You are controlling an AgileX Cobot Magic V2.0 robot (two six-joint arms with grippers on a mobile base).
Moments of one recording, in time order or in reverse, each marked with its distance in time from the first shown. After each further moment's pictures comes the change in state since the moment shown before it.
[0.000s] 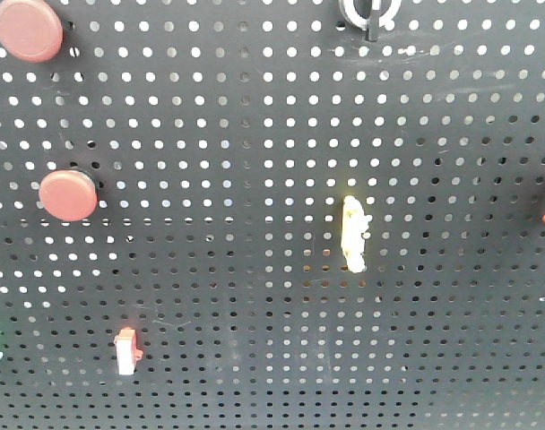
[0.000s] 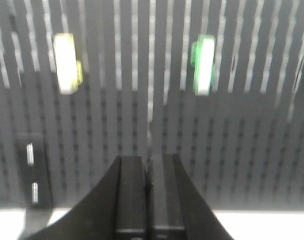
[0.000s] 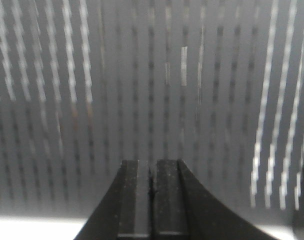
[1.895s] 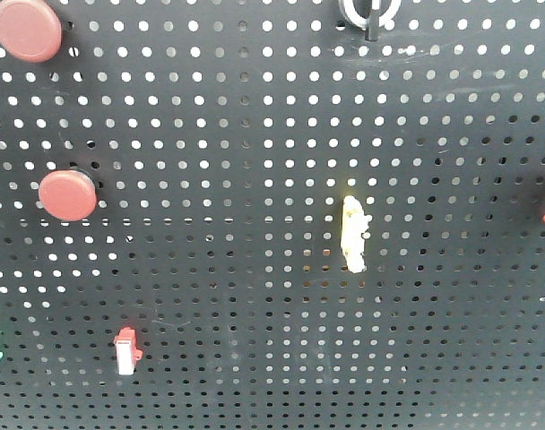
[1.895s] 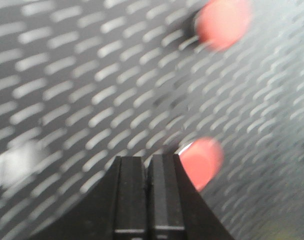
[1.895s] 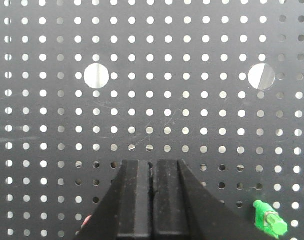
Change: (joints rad) left arm 0.000 0.870 -1.258 -1.202 0.497 0.907; right arm 0.000 0.596 -0.840 -0.046 0.077 0.046
